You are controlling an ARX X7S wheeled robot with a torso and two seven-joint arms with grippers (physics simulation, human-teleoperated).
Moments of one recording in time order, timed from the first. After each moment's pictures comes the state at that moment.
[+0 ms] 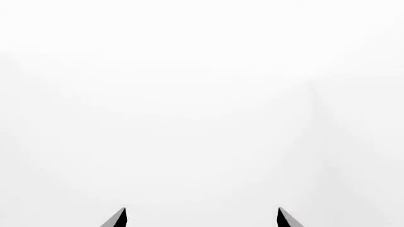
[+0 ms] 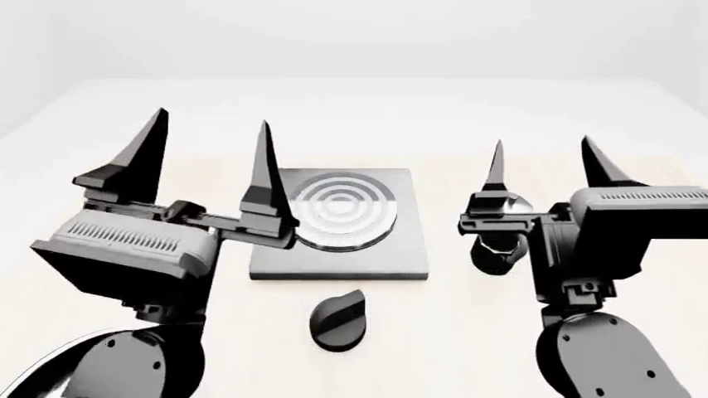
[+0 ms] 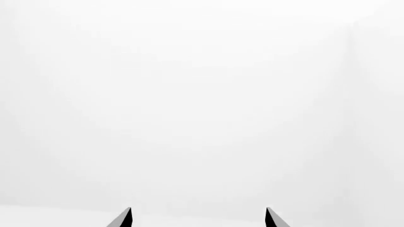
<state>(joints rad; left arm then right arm) -0.35 -0.30 0.25 0.50 -0.30 -0.07 -0.19 0.37 0.39 -0.17 -0.49 0.27 0.38 0.35</state>
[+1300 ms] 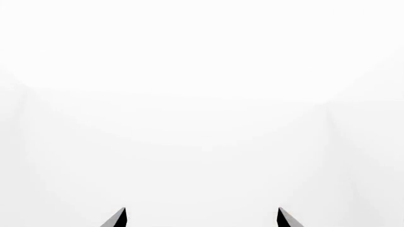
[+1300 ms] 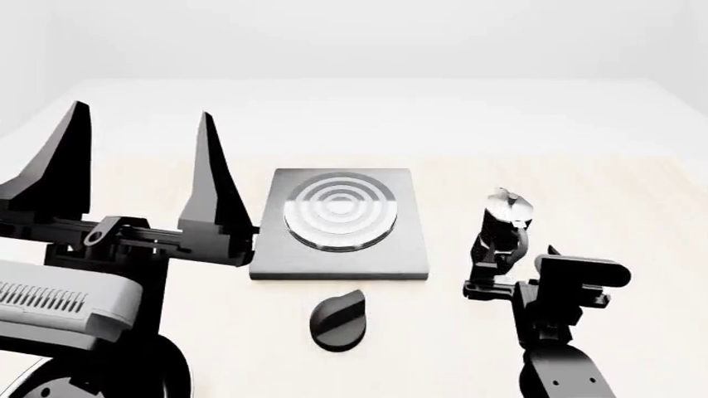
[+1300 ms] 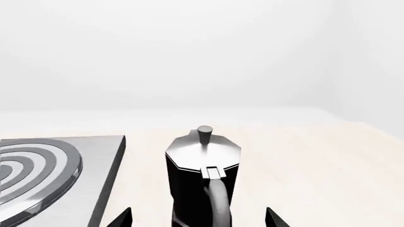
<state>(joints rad) -0.26 -0.38 0.18 0.67 -0.30 -0.03 -0.26 0.35 0.30 -0.15 0.27 0.30 0.05 0.21</state>
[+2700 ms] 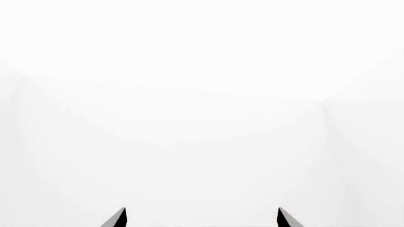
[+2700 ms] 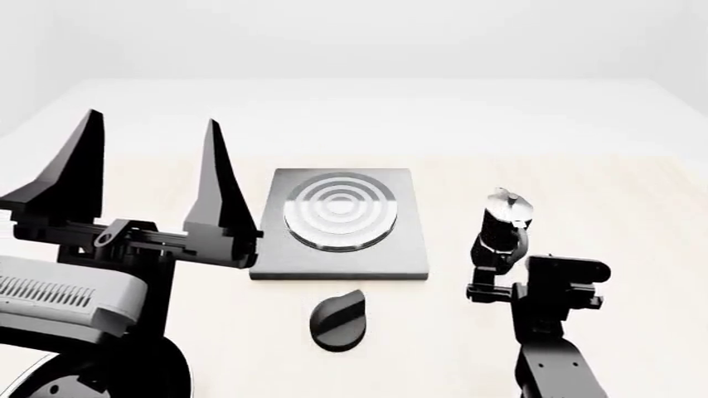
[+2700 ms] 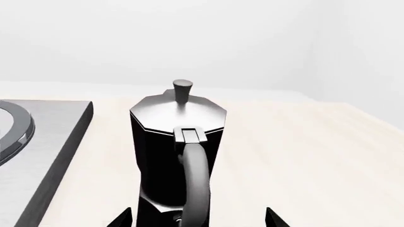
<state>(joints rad) -0.25 -0.38 0.20 0.64 -0.34 -0.01 -0.27 0.51 0.27 -0.19 0.71 0.24 -0.10 0.20</state>
